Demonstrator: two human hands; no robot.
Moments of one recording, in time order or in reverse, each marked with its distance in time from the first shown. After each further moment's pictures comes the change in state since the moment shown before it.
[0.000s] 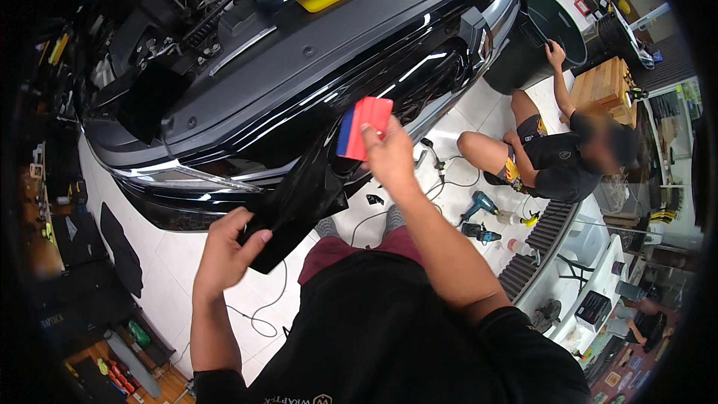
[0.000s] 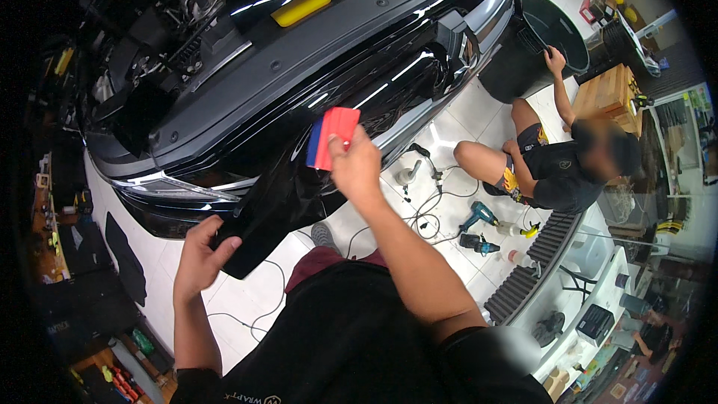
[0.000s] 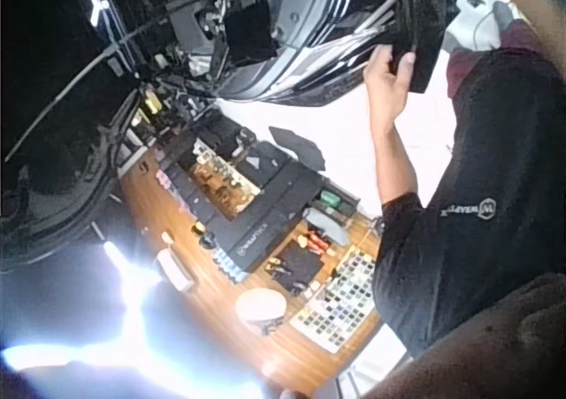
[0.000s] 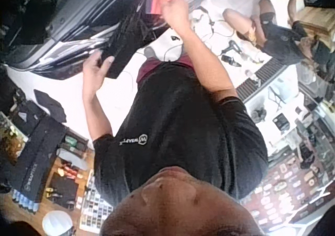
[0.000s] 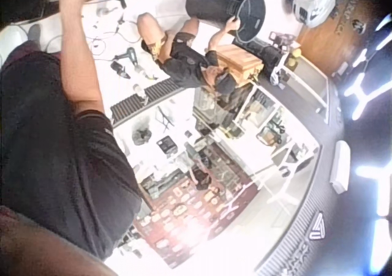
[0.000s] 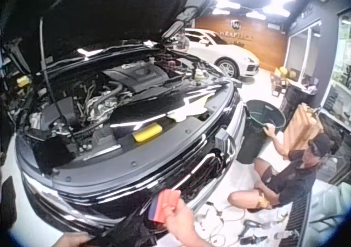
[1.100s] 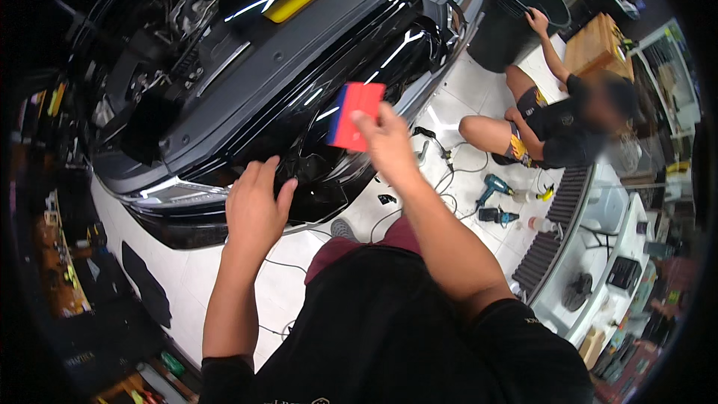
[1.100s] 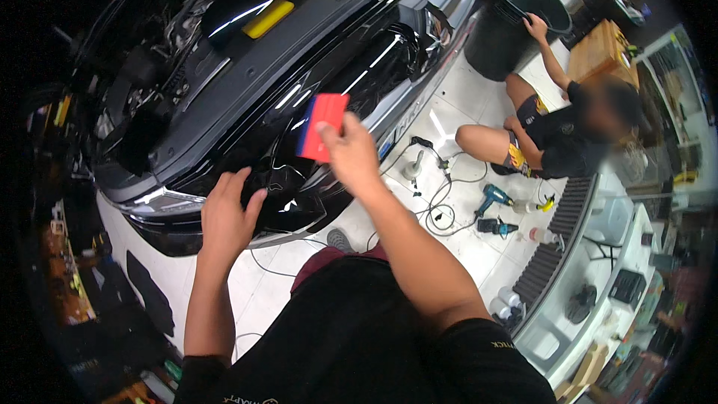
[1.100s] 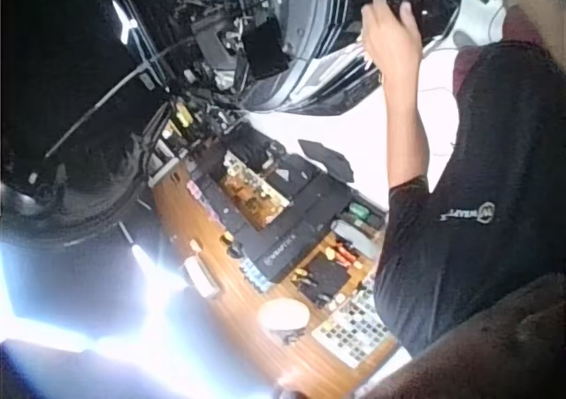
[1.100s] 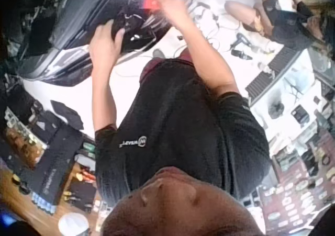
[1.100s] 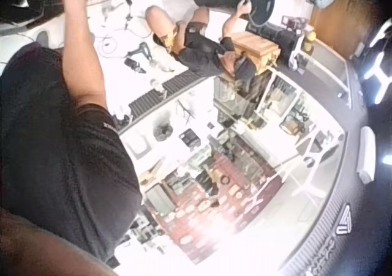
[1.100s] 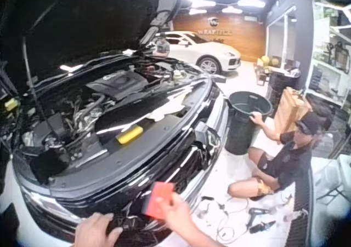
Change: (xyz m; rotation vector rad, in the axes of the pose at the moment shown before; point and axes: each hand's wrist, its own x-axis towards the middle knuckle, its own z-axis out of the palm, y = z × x) left_hand 0.055 0.037 0.048 0.629 0.257 0.210; right_hand -0.012 -0.002 -0.021 0.278 -0.078 -0.054
